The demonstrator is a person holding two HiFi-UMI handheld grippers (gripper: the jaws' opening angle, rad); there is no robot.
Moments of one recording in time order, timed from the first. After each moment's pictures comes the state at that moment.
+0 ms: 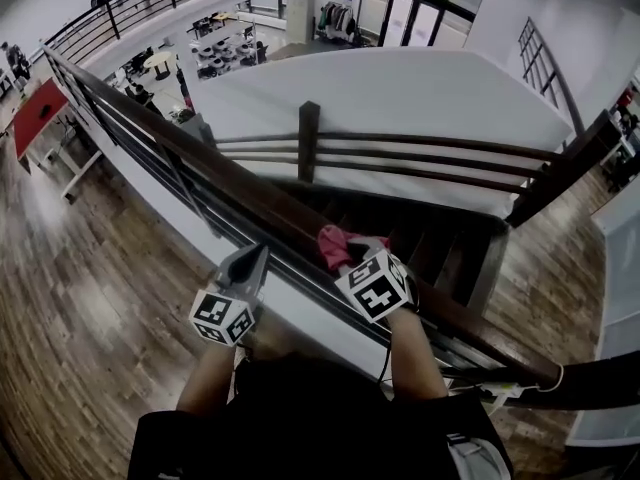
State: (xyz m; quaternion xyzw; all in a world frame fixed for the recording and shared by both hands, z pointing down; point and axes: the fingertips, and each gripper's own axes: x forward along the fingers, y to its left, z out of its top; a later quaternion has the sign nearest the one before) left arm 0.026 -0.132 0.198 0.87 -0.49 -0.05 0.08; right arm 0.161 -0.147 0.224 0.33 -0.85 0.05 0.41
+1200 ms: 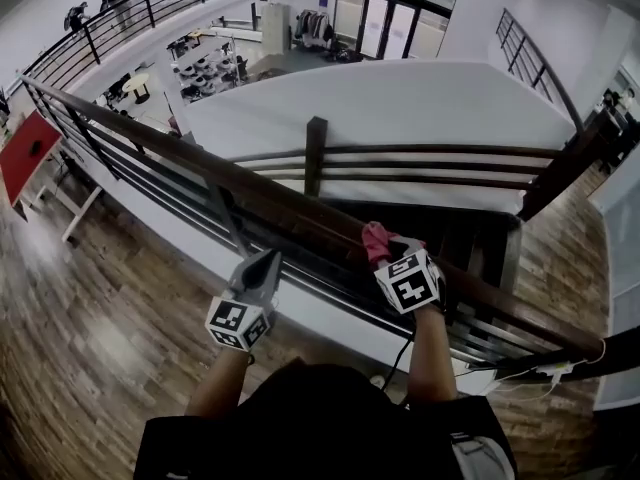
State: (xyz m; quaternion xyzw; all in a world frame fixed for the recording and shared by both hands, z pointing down) left arm -0.163 -0.223 0.200 0.89 -0.44 -0.06 0.07; right arm 0.043 -0.242 0.228 0.47 -0.78 0.08 0.40
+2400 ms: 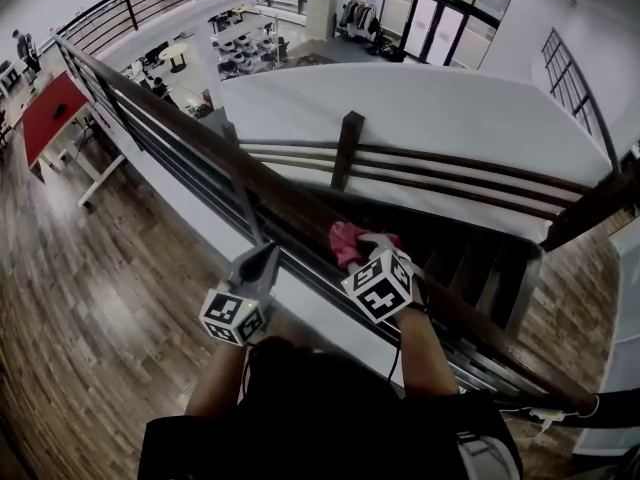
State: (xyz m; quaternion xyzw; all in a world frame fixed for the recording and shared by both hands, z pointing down) left arm -0.216 -0.262 0.211 0.86 -0.50 -0.06 0.10; right arm -0.082 -0.284 0.233 0.33 -0.83 0.00 0.45
